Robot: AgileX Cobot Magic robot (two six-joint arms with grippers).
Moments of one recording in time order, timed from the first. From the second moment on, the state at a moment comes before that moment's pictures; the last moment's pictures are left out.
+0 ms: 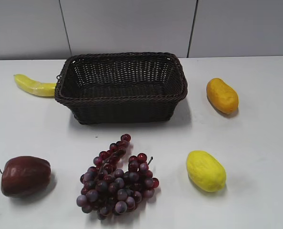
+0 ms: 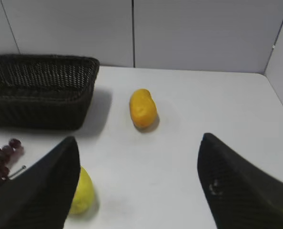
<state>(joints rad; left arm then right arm) -0.11 -0.01 -0.49 0.03 1.08 -0.04 0.01 0.00 -0.52 0.26 0.80 -0.17</state>
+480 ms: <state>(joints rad) -0.11 -0.01 -0.49 0.03 1.08 -0.04 0.01 0.35 -0.52 0.46 0.66 -0.17</state>
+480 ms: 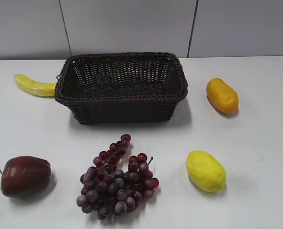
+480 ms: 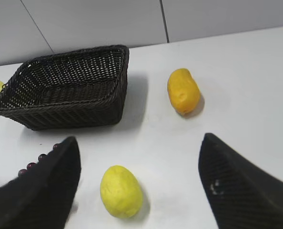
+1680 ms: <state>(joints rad) -0.11 -0.01 -0.49 0.03 1.08 -0.04 0.62 1.48 -0.95 0.48 0.68 -0.17</state>
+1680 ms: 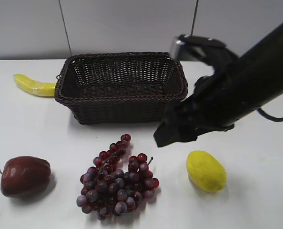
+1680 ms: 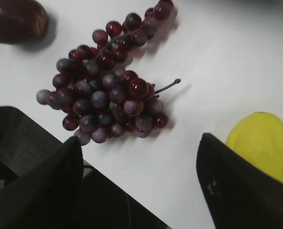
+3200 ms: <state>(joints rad) -0.11 -0.01 -0.49 0.03 1.08 -0.04 0.97 2.29 -1.72 0.16 1.20 0.08</state>
